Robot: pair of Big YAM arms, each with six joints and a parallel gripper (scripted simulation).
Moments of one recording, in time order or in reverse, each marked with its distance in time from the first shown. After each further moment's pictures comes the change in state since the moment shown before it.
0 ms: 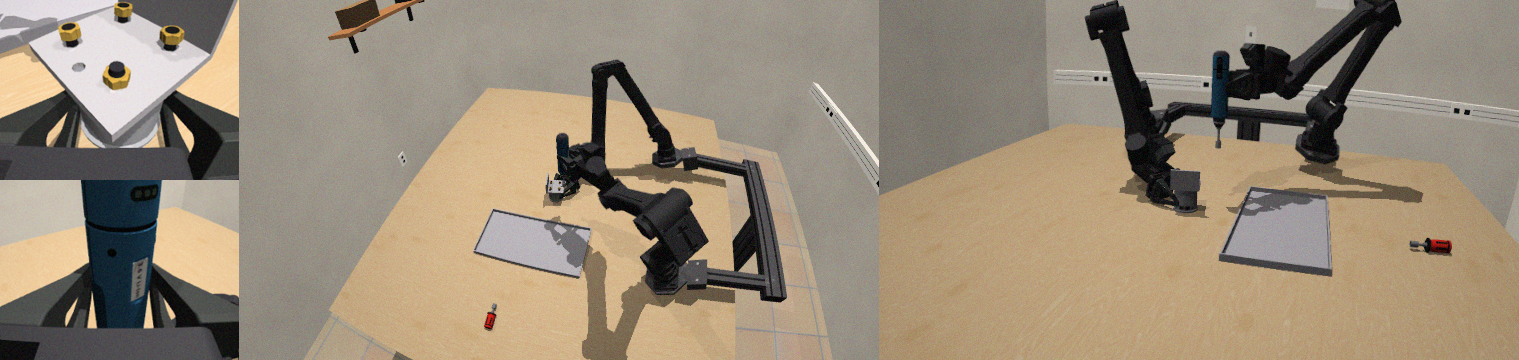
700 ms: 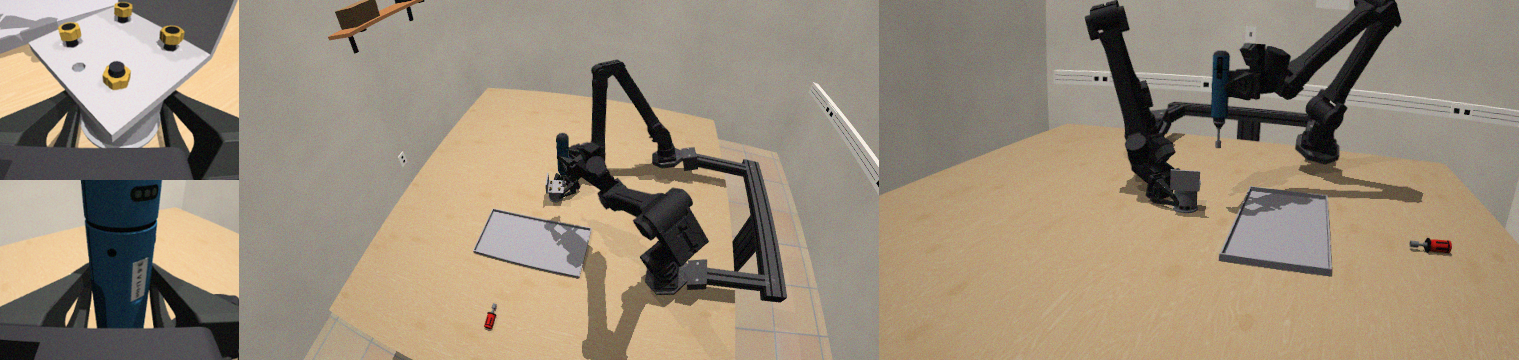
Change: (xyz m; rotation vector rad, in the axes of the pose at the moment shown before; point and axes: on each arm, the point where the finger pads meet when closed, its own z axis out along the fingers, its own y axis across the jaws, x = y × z) left arm 0.000 0.000 0.000 0.000 -0.001 -0.002; right arm 0.000 0.000 0.000 0.000 0.000 0.000
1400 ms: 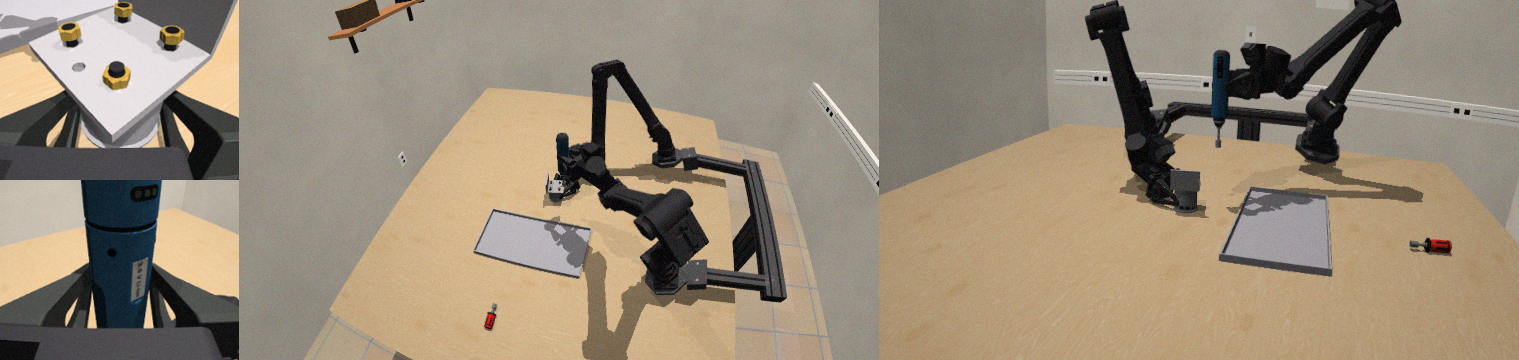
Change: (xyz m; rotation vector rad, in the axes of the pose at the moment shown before) left arm -0.001 0.000 0.000 0.000 -0.003 -0.002; right arm 0.000 0.000 0.000 0.000 0.000 0.000
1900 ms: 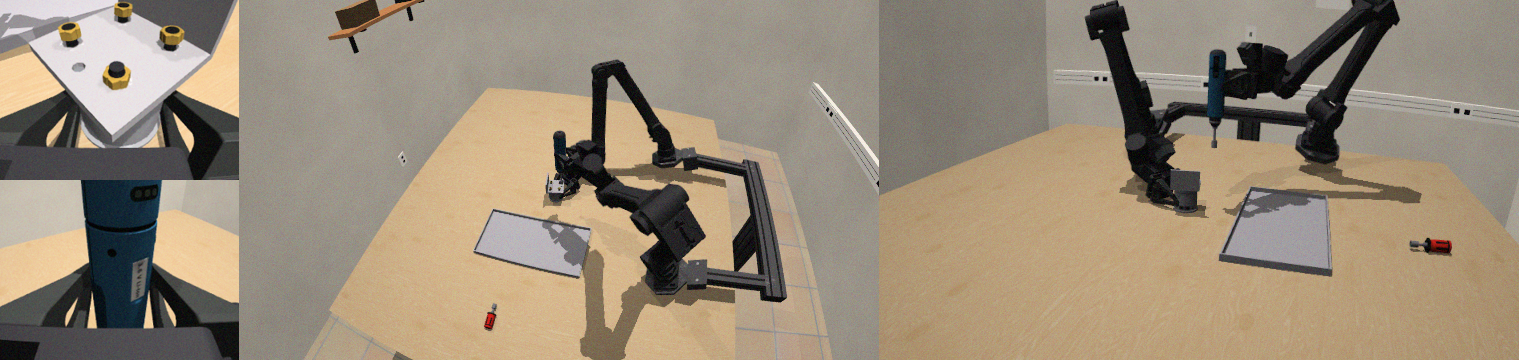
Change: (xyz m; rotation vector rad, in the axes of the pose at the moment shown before) left arm -0.001 0.000 0.014 0.001 -0.002 -0.001; right arm 0.000 0.000 0.000 0.000 0.000 0.000
